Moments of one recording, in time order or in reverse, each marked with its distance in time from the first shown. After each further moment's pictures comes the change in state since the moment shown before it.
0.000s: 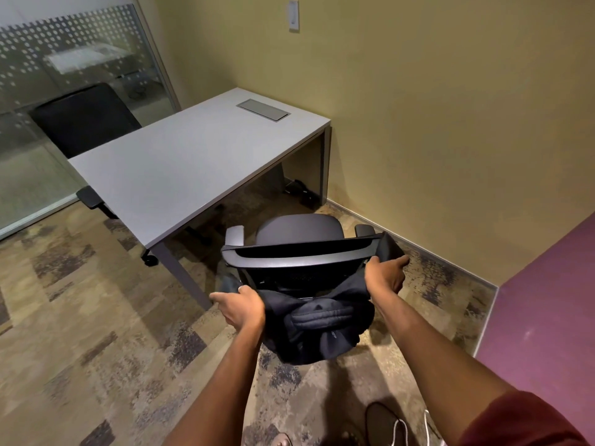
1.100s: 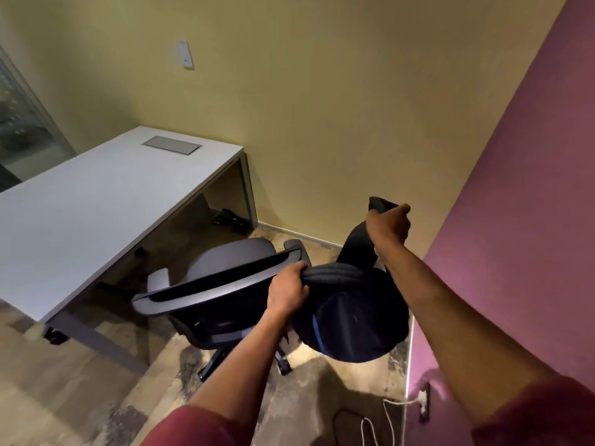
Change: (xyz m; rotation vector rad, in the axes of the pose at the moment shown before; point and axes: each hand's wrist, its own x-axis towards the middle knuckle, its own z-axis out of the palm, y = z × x) left_hand -0.164 0.054 0.111 0.544 -0.892 1.100; right_hand 0.062 -0.065 -0.185 0.133 0.222 -0.121
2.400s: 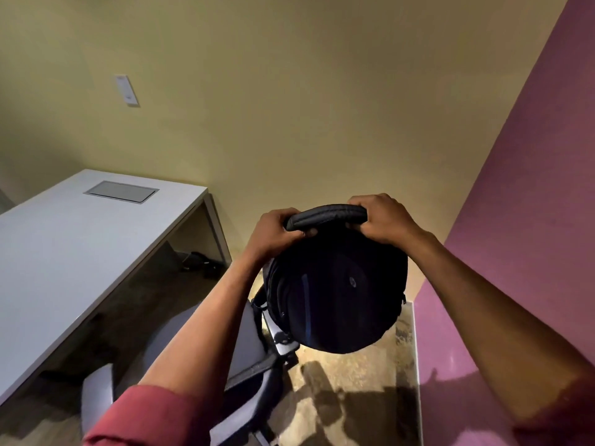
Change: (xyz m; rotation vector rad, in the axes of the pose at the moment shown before) left_hand 0.314 0.086 -0.084 -0.284 -0.047 0.392; right_hand 0.219 -0.099 0.038 -0.537 -0.368 -0.874
